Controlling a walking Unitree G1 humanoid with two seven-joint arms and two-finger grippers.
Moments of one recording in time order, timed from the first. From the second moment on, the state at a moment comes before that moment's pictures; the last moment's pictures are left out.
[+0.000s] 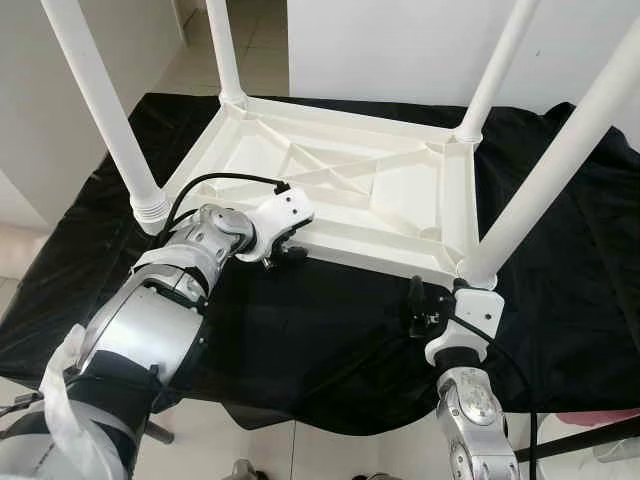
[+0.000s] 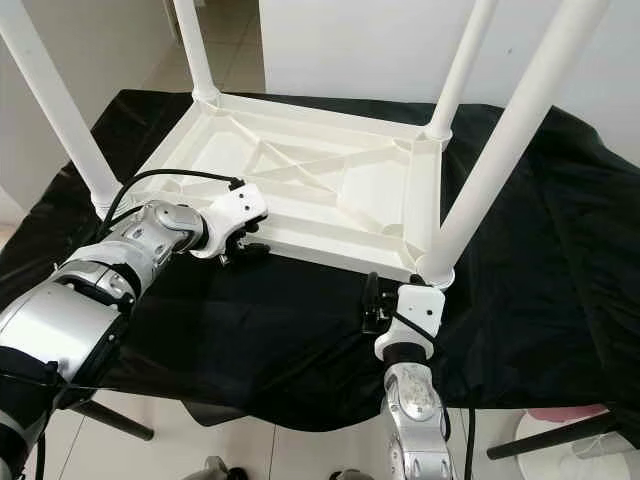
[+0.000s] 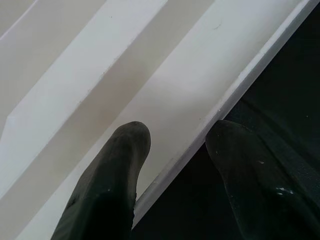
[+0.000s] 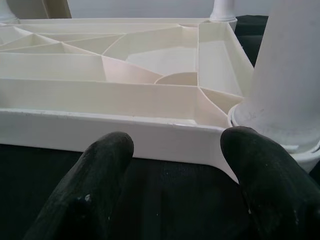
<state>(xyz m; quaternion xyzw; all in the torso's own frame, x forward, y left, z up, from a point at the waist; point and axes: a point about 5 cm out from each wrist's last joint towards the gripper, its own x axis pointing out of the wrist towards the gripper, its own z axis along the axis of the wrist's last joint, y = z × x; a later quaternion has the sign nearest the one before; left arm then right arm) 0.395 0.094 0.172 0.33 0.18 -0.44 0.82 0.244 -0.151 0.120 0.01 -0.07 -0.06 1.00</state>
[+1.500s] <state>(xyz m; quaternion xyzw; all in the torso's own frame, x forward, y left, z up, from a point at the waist) 0.355 -0.012 0.160 0.21 0.03 -0.54 0.81 0.274 -0.140 0.127 0.02 -0.08 -0.05 1.00</state>
